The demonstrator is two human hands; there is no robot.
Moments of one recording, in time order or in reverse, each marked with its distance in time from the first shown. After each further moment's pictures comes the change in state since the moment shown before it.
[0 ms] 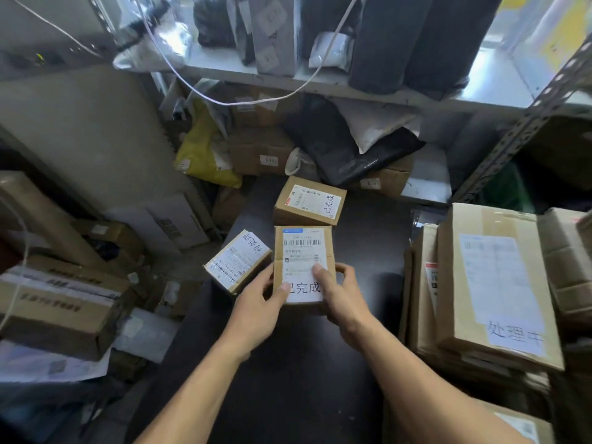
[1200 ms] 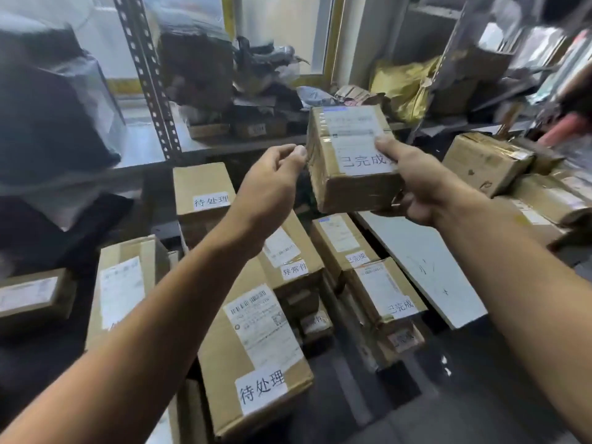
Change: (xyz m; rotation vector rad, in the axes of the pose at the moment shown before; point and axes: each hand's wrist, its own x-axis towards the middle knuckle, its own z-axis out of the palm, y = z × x) left_hand -0.236 0.376 0.415 -0.087 -0.553 0.575; right_hand -0.391 -0.167 -0.525 0.147 0.675 -0.244
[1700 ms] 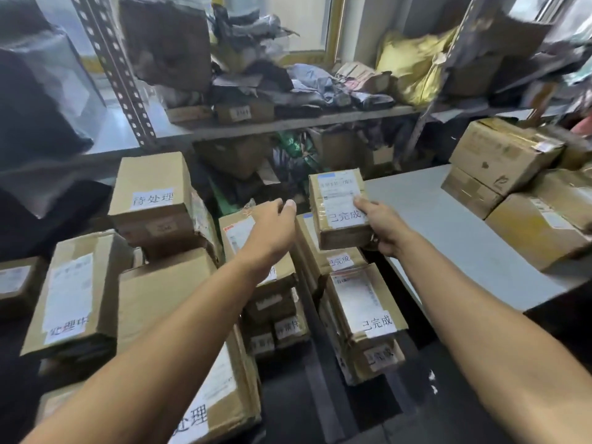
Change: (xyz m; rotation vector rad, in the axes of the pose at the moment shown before) left_hand 0.054 -0.091 0.099 0.195 0.033 -0.372; right_hand 0.159 0.127 -0.055 0.011 -0.039 0.172
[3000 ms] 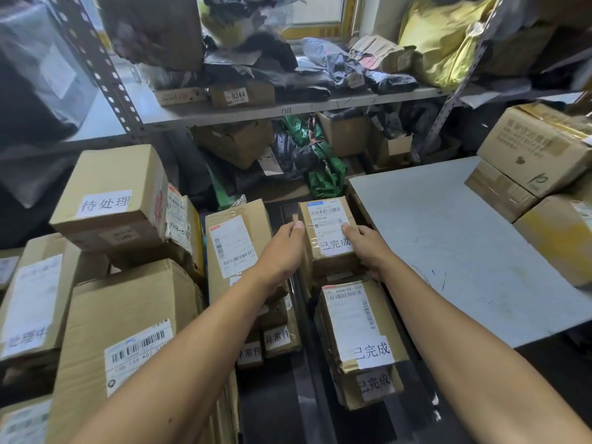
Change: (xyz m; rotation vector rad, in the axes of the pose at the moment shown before) left_hand 0.062 -0.042 0.062 0.087 -0.055 -0.083; right_hand 0.093 0.069 -0.006 -0.265 -0.076 0.001
